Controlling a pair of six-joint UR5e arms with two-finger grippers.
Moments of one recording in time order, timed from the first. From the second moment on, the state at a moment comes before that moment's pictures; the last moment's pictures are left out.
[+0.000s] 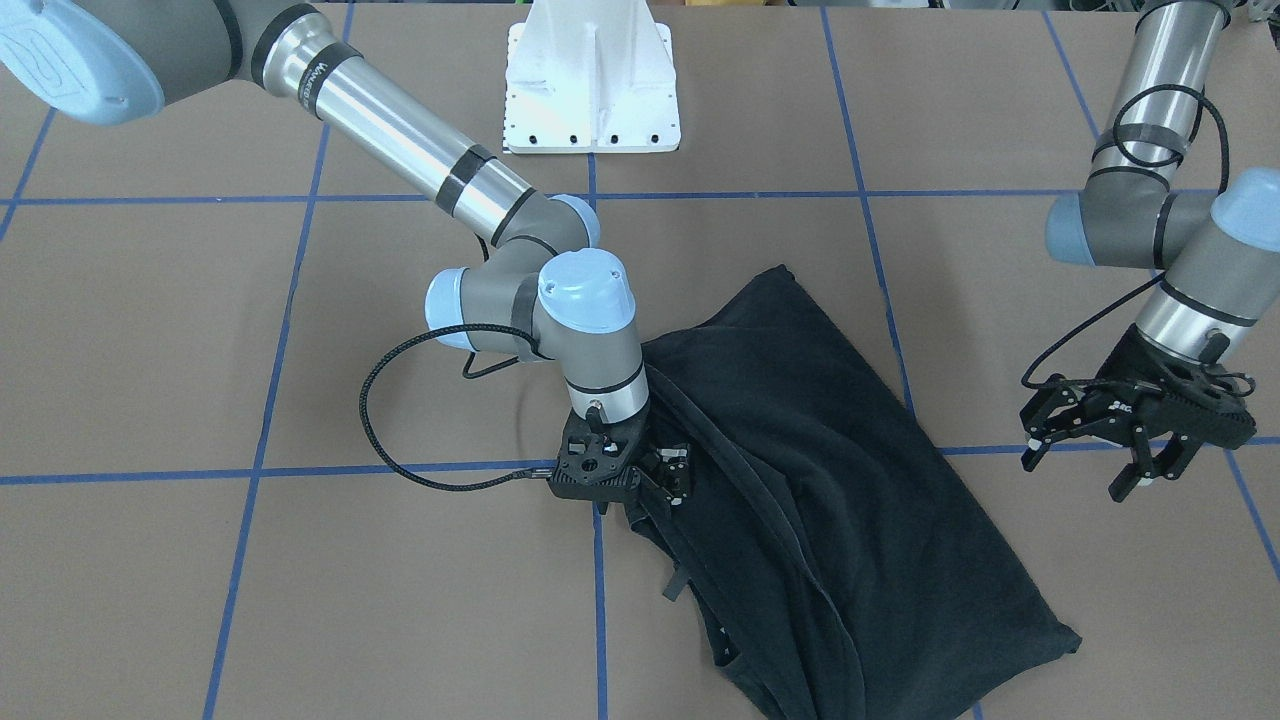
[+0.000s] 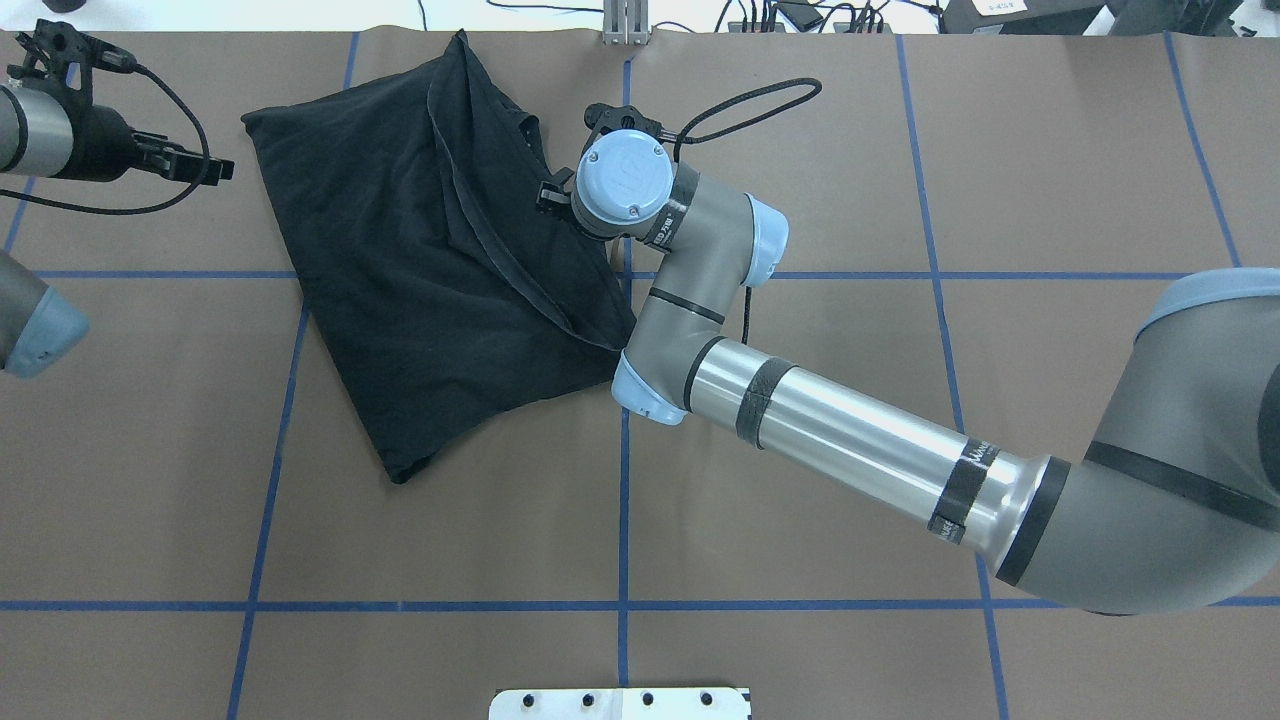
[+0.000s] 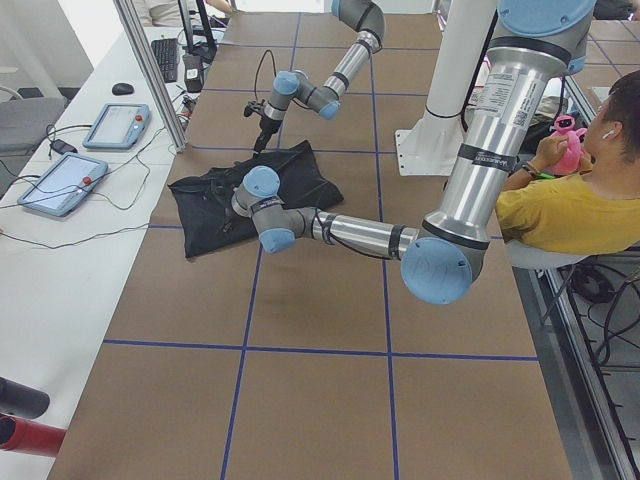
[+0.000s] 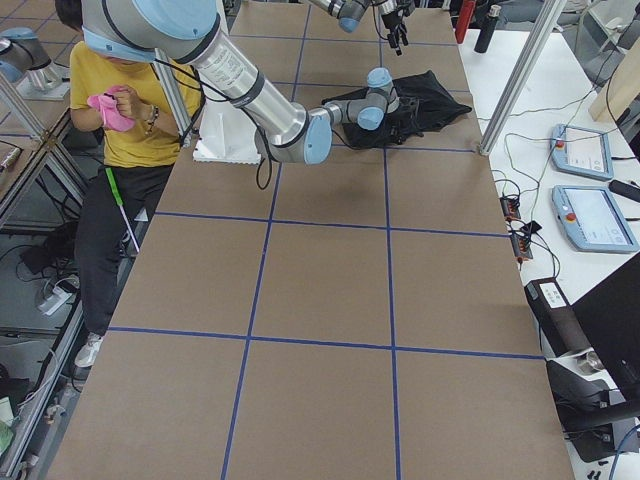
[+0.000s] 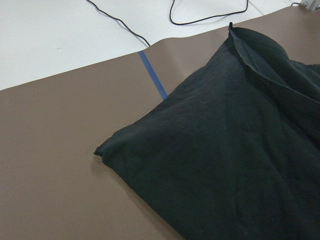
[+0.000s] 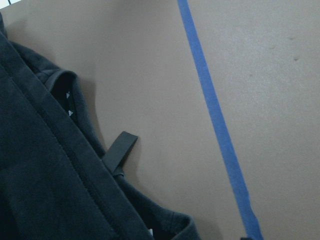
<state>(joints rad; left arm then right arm) -1.06 -1.87 -1.37 -2.55 -1.99 -0.60 0.59 -0.47 0.78 -0.88 1.63 1.44</state>
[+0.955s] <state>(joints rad) -1.06 -1.87 -1.36 -2.55 -1.99 -0.60 0.58 -0.46 0.77 -0.88 1.61 1.44</state>
